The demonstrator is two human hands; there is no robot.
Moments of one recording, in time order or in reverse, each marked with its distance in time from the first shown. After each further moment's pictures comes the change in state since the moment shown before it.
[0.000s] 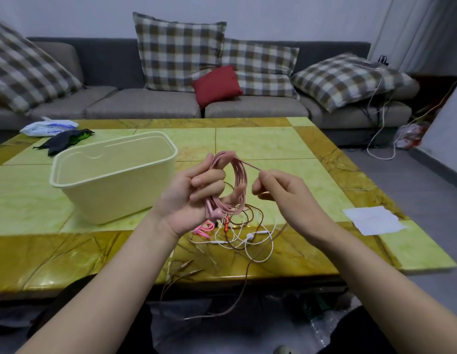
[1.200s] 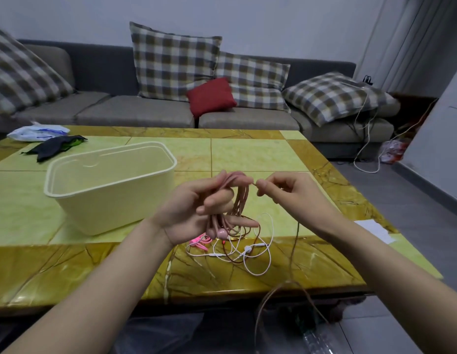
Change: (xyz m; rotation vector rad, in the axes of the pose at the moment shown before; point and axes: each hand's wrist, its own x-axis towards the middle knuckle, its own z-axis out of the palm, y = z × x) left_hand -0.002 0.014 0.010 0.356 -0.111 -0.111; right_hand 0.011 -0.027 -0.018 -0.294 -0.017 -0.051
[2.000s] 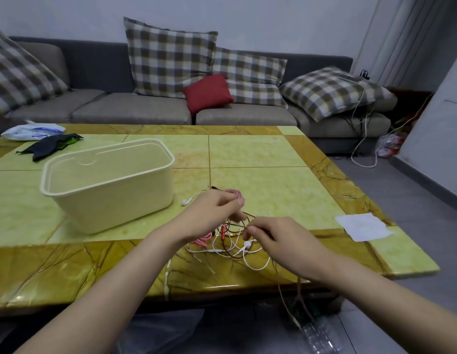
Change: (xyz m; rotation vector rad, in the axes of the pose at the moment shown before) left_hand 0.012 -0.023 0.003 1.202 0.668 -0.129; right_hand -0.041 0.015 0.033 -0.444 -0.269 0.035
